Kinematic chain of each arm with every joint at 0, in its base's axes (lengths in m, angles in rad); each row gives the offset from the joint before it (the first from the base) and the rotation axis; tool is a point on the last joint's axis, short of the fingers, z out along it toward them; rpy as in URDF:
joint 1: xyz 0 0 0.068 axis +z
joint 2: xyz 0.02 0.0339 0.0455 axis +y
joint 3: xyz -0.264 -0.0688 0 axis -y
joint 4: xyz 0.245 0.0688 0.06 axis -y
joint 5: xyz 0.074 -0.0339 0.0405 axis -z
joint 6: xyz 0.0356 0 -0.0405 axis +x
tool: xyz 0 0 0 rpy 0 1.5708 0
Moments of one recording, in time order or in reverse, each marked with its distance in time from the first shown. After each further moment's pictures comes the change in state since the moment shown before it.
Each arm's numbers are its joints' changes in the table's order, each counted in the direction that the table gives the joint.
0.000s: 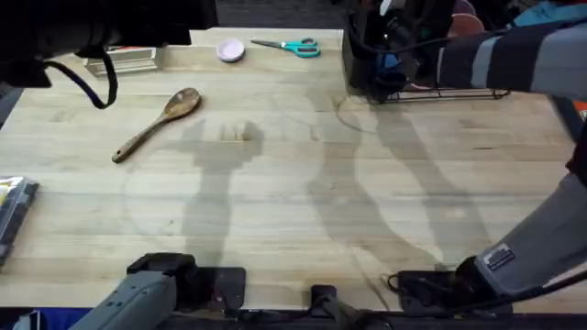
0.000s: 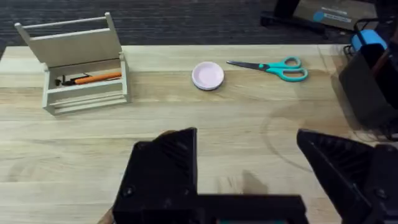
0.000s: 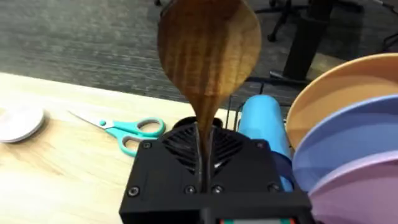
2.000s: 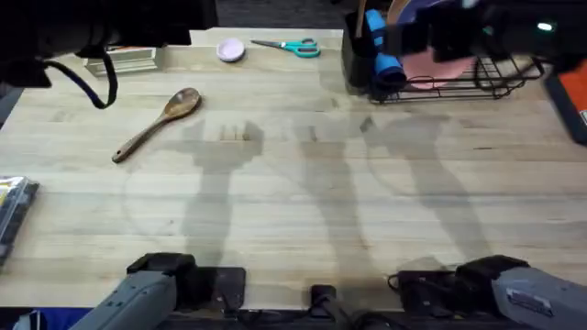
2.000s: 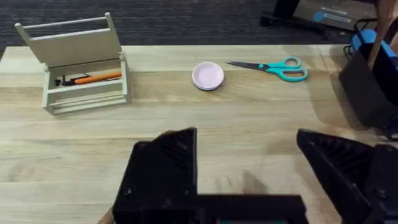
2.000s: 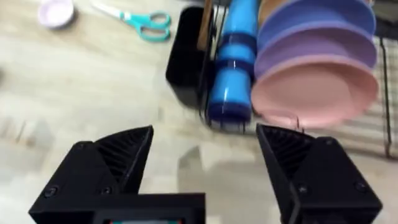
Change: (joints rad) left arm 0.000 0.000 0.000 0.000 0.000 0.000; right arm 0.002 -0.651 0.013 -1.051 0.000 -0.007
